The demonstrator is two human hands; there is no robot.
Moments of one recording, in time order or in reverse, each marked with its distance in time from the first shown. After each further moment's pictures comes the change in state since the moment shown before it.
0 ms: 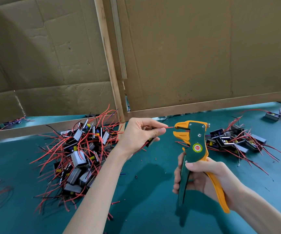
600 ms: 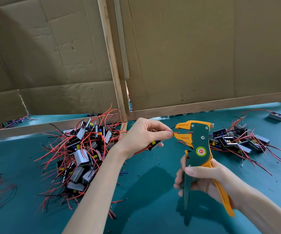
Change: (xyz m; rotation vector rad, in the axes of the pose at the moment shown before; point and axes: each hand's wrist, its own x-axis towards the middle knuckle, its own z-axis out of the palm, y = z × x) left_hand -0.010 0.022 0.000 0.075 -0.160 -0.138; right_hand -0.001 0.002 -0.002 -0.161 0.002 -0.016
